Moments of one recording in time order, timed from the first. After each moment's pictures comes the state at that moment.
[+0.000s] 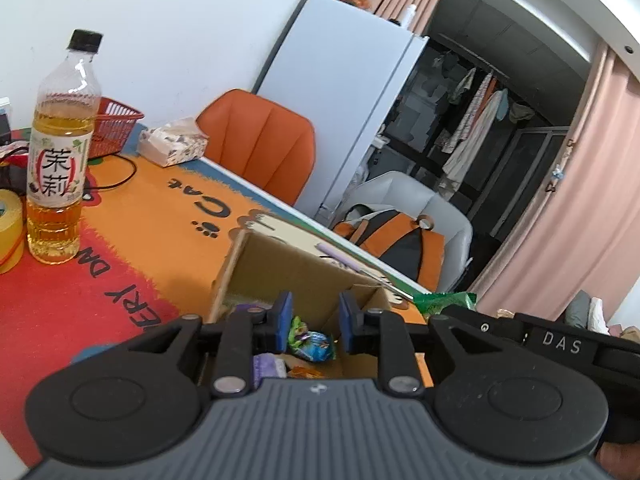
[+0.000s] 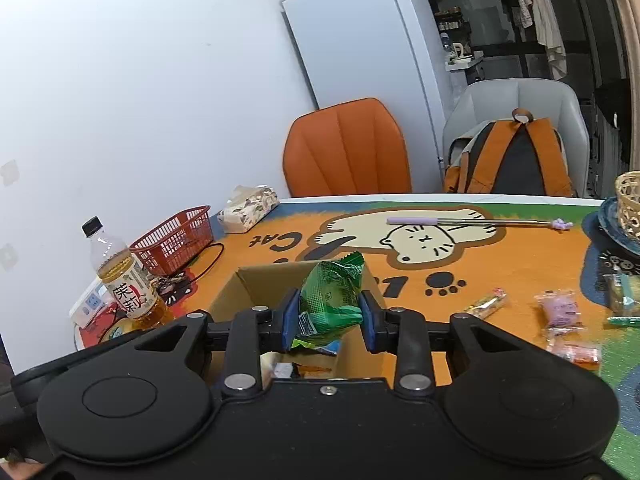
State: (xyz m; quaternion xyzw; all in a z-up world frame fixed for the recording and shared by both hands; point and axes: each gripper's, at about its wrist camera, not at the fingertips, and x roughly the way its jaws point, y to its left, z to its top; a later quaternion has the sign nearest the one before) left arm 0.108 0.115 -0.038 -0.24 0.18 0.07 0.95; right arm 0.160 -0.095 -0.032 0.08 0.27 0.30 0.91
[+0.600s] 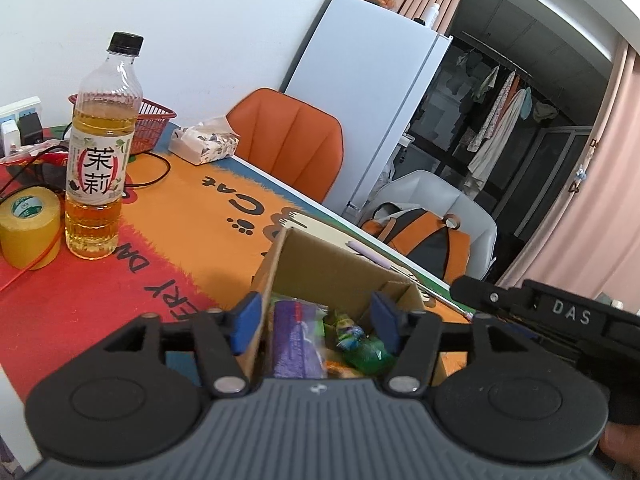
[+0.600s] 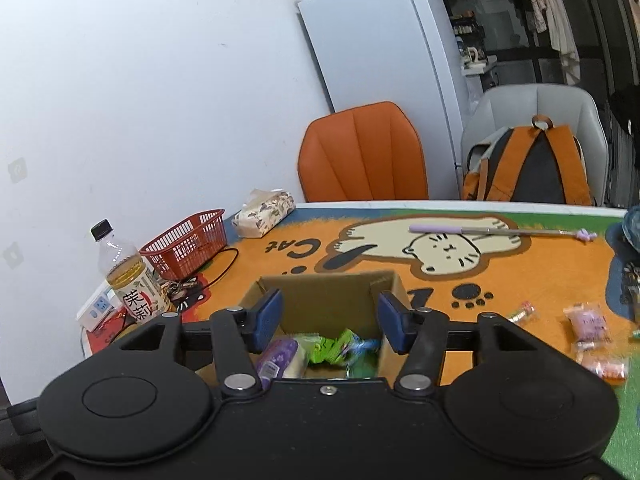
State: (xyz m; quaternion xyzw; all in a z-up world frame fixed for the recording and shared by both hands) left arm 0.091 0.124 -0.035 -0.24 0.20 0.11 0.95; right arm 0.162 -0.083 -0.030 0.08 0.26 0.31 0.91
